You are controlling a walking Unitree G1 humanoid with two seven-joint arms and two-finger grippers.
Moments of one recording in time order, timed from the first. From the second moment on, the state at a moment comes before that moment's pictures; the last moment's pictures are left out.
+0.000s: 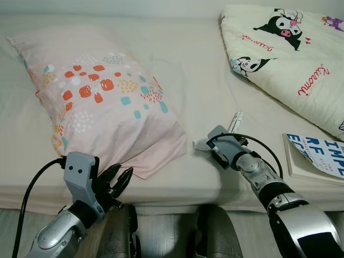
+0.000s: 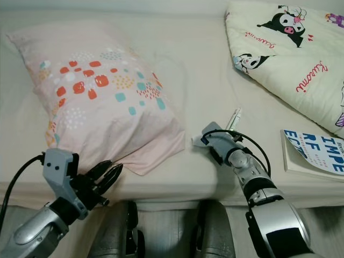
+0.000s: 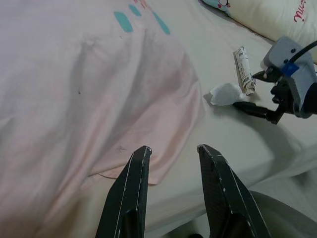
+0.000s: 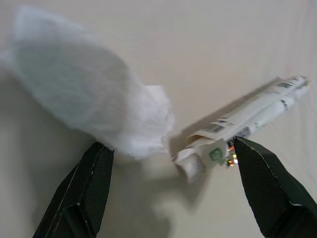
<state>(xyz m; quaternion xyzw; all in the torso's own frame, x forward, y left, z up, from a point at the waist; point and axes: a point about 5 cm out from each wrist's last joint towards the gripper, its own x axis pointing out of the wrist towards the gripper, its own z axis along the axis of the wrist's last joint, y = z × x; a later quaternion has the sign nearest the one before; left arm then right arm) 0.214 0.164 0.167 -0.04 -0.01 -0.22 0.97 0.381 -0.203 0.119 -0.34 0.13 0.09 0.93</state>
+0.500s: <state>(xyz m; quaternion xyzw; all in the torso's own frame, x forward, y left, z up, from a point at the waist) 0.218 0.170 0.139 -0.03 0.04 -0.21 0.98 0.378 -0.202 0.111 -0.08 0.12 -0.02 0.99</state>
